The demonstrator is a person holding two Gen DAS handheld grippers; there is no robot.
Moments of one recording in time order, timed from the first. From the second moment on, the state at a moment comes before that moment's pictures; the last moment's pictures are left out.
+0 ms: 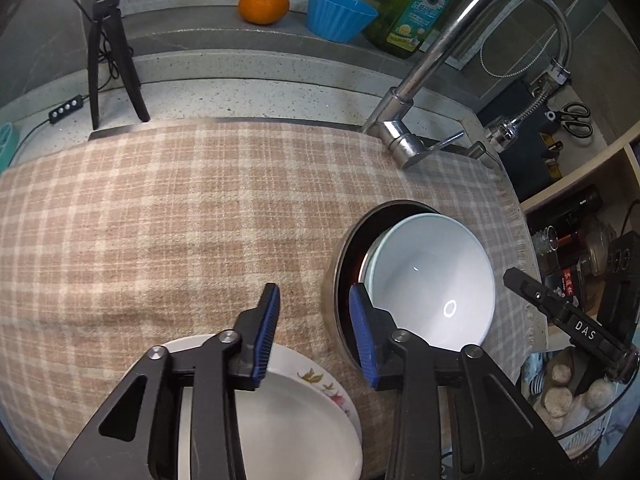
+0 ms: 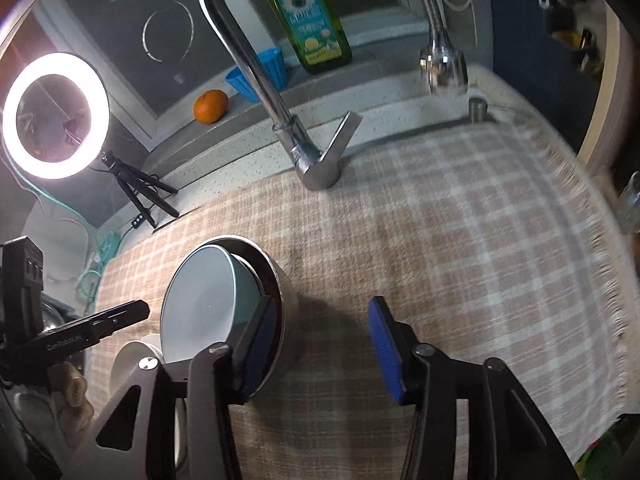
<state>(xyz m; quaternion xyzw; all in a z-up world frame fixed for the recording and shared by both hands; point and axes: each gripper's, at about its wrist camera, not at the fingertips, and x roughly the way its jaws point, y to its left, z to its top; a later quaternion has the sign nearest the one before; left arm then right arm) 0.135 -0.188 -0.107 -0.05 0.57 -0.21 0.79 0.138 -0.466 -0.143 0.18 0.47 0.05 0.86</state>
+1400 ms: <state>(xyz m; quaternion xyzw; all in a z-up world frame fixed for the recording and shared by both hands) 0.149 -0.216 -0.138 -0.01 0.61 -0.24 0.76 0.159 -0.443 -0.179 0.22 0.54 0.10 0.81</state>
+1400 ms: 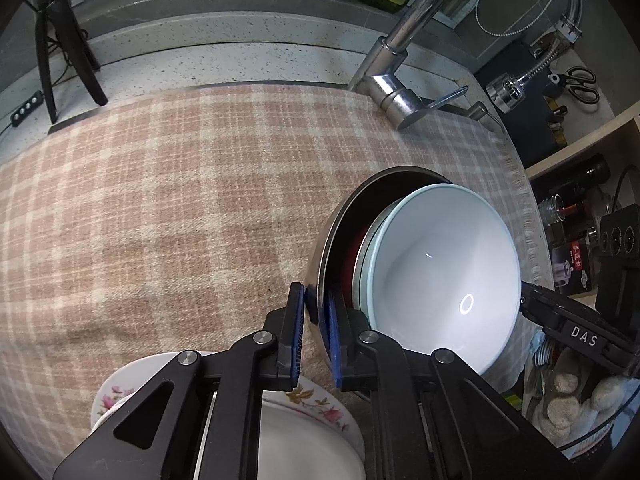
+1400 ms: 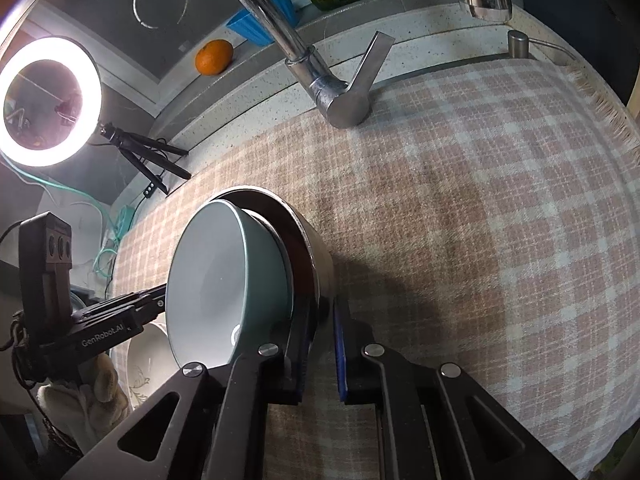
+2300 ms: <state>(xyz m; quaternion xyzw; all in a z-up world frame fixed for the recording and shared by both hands) 0.147 -0.220 -0.130 0.00 0.60 -0.23 0.77 0.173 -0.446 -0.188 0.23 0.58 0.09 0.78</state>
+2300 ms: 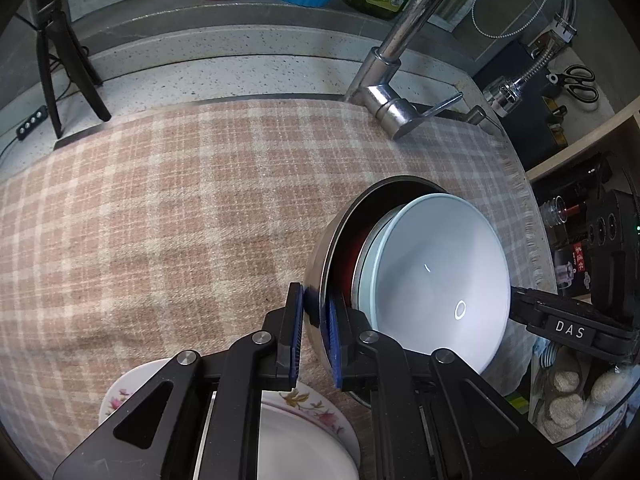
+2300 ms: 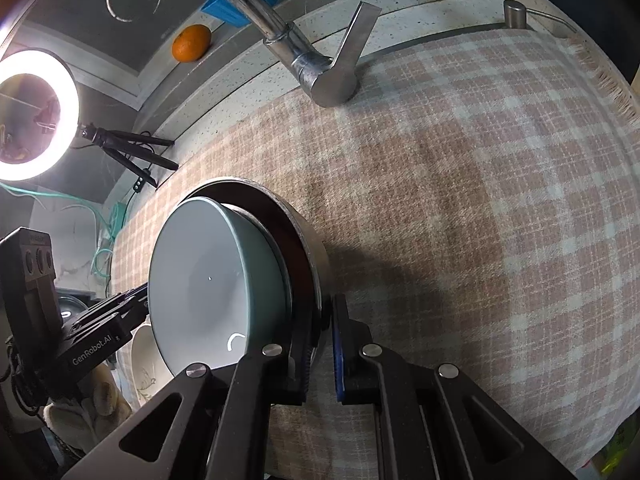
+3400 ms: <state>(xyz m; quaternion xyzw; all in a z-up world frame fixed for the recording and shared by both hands) 0.098 -0.151 -0.069 -0.03 0.56 -0.22 0.80 0.131 -0.383 -0.119 0.20 0.55 0.13 0.80</state>
